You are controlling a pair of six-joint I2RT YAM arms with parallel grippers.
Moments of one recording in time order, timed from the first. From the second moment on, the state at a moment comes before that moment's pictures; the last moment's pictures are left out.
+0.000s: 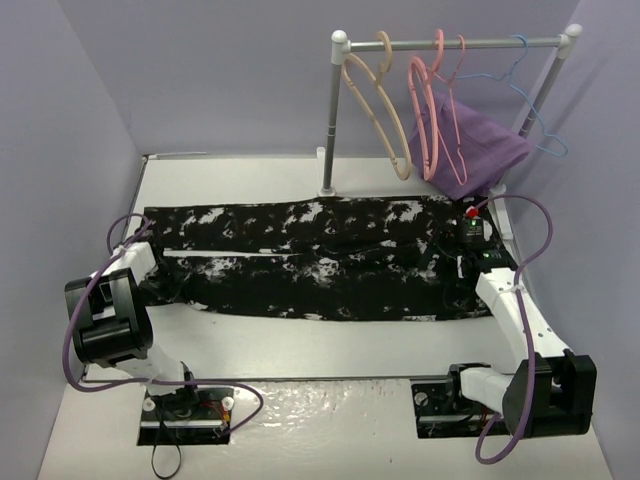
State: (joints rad) left arm 0.27 1.59 0.91 -0.74 -0.02 -0.82; right arm 0.06 1.14 0.78 -0.62 0.05 0.53
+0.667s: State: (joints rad) left arm 0.27 1.45 0.90 -0.72 0.02 -0.75; right arm 0.09 1.21 0.66 -0.72 0.22 0.85
